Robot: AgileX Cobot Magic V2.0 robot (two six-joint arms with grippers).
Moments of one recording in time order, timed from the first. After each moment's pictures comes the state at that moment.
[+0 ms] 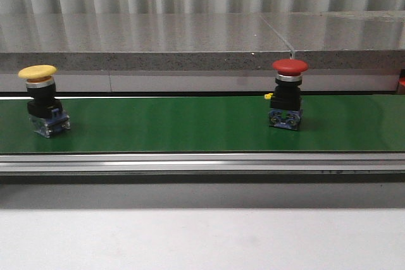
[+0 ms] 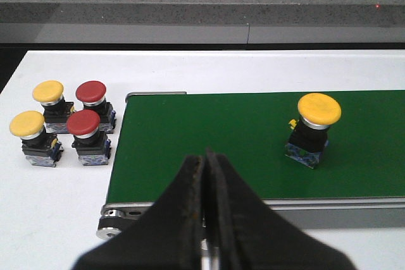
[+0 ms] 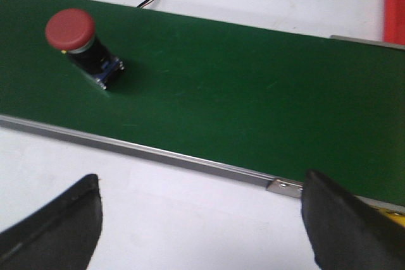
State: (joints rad) left arm -0.02 0.46 -0.57 -0.06 0.61 0.03; right arm 0.05 0.87 -0.80 0.22 0.82 -0.17
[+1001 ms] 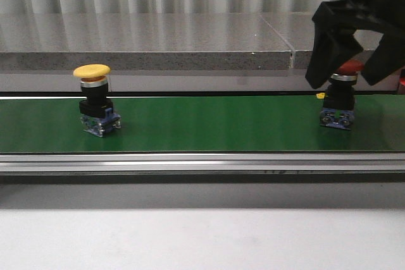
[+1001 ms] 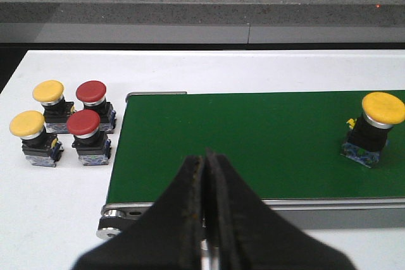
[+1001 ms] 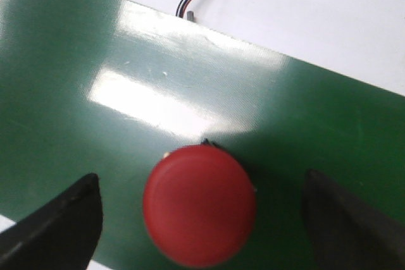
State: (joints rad) left arm -0.02 0.46 -0.57 -0.06 0.61 0.03; right arm 0.20 1.52 -1.05 0.26 0.63 -0.21
